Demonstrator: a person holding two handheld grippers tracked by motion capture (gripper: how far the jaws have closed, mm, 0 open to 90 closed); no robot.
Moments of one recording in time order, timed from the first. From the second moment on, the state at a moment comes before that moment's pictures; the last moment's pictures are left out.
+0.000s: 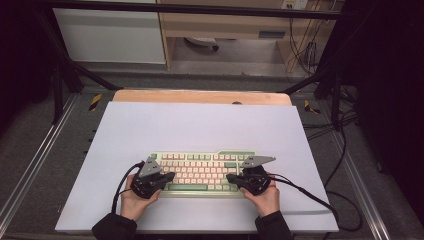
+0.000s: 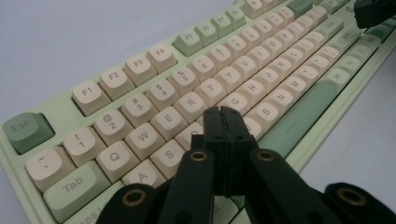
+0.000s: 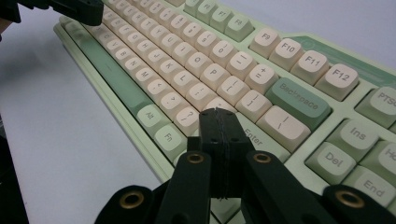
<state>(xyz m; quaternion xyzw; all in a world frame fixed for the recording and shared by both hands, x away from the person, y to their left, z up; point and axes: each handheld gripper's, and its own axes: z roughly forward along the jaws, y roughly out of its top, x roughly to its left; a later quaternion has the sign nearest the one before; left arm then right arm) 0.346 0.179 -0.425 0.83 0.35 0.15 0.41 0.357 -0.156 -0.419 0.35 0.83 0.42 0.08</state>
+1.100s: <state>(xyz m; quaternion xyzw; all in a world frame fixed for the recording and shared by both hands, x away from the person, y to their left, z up) 0.342 0.178 -0.426 0.83 0.34 0.15 0.41 0.357 -0.156 -0.421 0.35 0.83 0.42 0.08</state>
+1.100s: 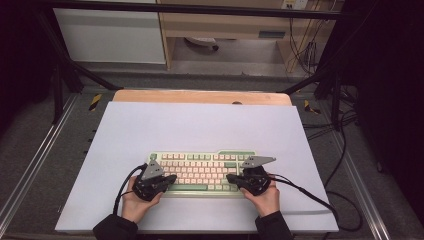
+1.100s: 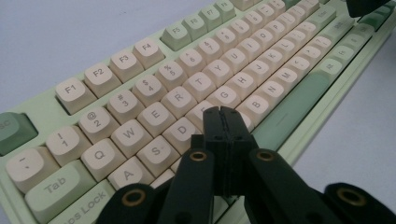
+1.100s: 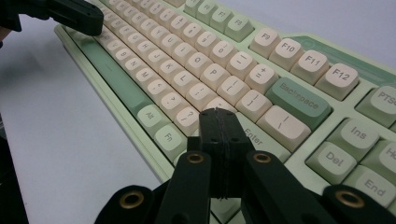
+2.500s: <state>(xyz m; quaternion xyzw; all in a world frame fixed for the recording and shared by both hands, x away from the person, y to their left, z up) 0.375 0.178 -0.422 0.82 0.37 0.16 0.40 0.357 -0.156 -0.421 0.35 0.83 0.42 0.08</state>
